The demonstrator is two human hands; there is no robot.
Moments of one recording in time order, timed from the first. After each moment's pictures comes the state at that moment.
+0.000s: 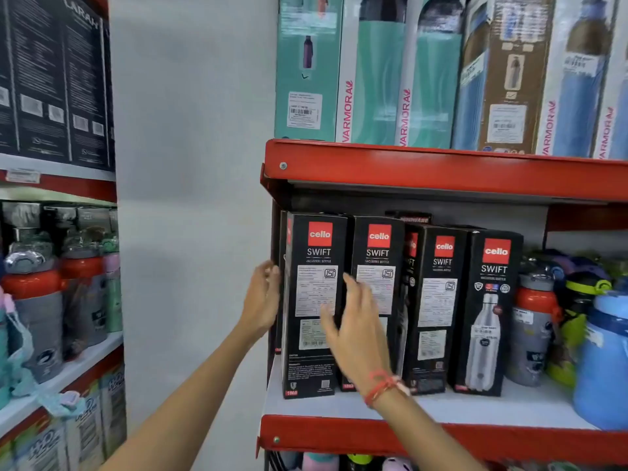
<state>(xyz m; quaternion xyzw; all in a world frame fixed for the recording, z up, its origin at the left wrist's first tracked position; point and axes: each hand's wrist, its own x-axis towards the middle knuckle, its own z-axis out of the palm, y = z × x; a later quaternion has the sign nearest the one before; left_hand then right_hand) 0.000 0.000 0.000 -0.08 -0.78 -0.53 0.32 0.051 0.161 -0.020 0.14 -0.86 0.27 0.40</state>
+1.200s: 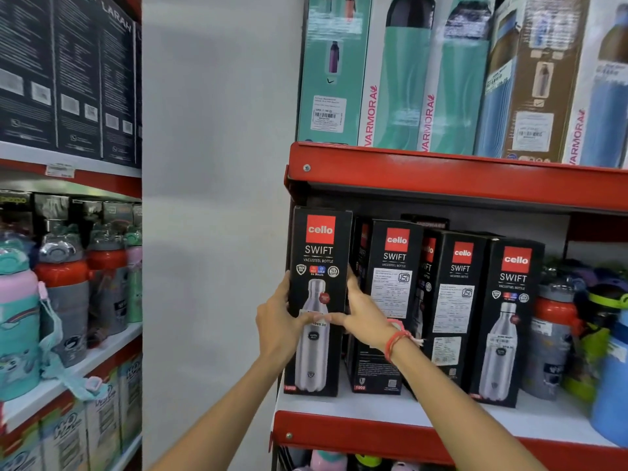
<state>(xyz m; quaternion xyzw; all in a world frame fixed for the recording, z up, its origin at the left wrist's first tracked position) 0.042 0.015 -0.018 -0.06 -0.77 -0.52 0.36 0.007 0.165 0.011 0.24 -0.87 0.41 0.08</state>
